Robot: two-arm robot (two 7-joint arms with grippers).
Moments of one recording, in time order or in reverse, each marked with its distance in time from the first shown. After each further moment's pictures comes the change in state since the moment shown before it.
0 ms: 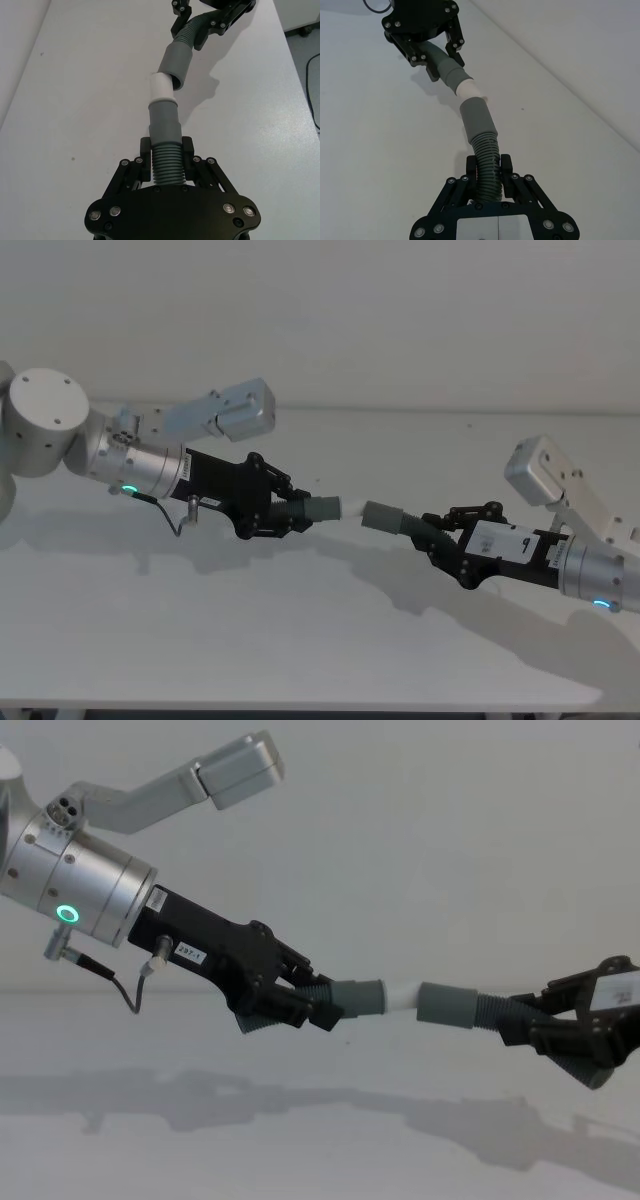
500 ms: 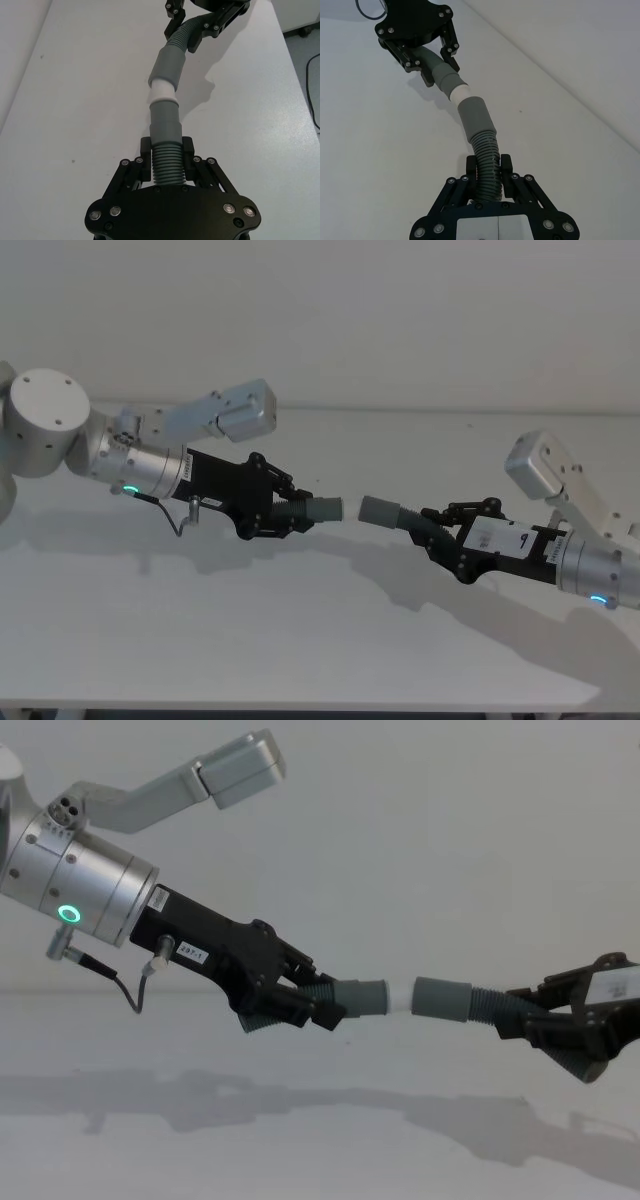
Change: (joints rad) left arm -0.003 0.003 0.009 -0.002 -0.009 -0.009 0.006; right arm 0.013 -0.007 -0.007 0.018 0.020 -0.001 -0.007
